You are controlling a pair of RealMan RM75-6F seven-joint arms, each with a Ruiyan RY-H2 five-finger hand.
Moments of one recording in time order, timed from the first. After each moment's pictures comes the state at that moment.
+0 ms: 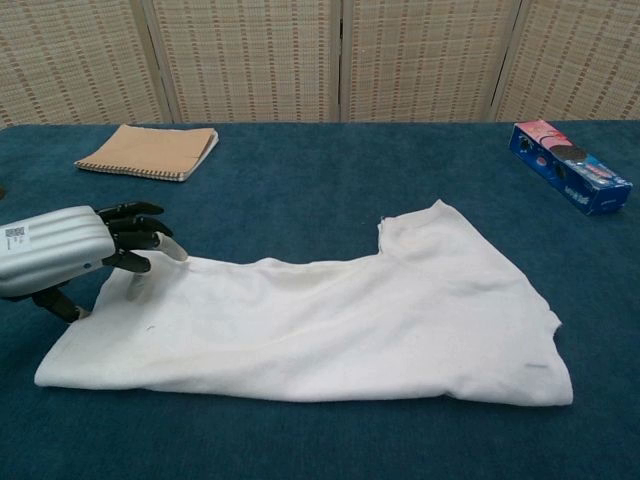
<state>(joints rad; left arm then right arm) -0.59 -1.84 0.26 -0.31 1.84 1.49 -0.45 0.23 -1.27 0.12 -1.62 -1.63 1.55 -0.07</state>
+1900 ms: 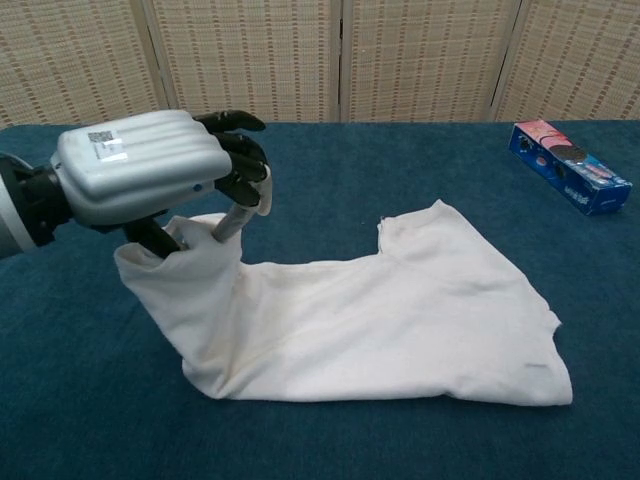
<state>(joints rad) -0.78 -1.42 0.00 -1.62 1.65 1.11 0.49 0.20 -1.26 0.15 -1.54 -1.64 1.65 0.06</state>
